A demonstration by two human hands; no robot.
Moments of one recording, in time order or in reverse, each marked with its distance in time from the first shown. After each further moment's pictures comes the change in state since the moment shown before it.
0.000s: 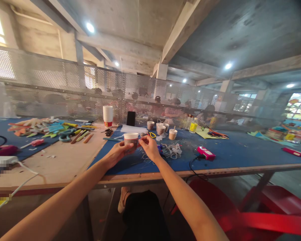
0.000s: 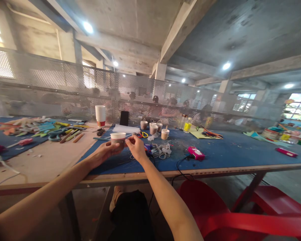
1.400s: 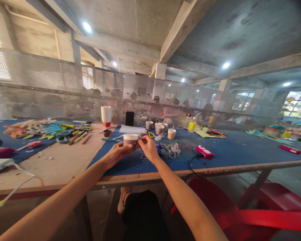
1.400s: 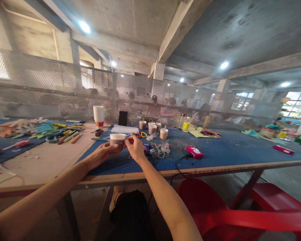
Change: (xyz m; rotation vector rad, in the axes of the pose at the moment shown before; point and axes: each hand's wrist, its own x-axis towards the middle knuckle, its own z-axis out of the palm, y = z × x) left_hand -0.002 0.002 0.003 0.020 -0.013 -0.021; right_hand -0.002 0.004 0.001 -0.005 0.033 0.004
